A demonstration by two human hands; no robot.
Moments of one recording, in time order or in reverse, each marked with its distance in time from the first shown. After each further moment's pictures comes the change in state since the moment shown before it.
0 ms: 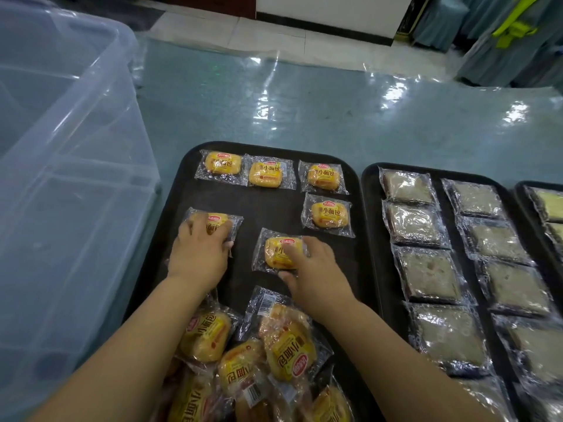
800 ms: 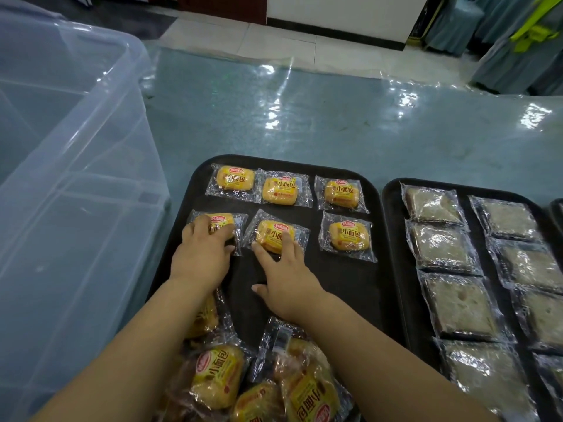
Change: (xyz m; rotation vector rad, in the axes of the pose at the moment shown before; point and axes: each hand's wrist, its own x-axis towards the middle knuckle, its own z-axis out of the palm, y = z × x) left_hand 0.045 -0.018 -0.002 -0.084 0.028 -0.047; right_hand 0.073 -0.042 0.020 -0.040 -0.245 -0.079
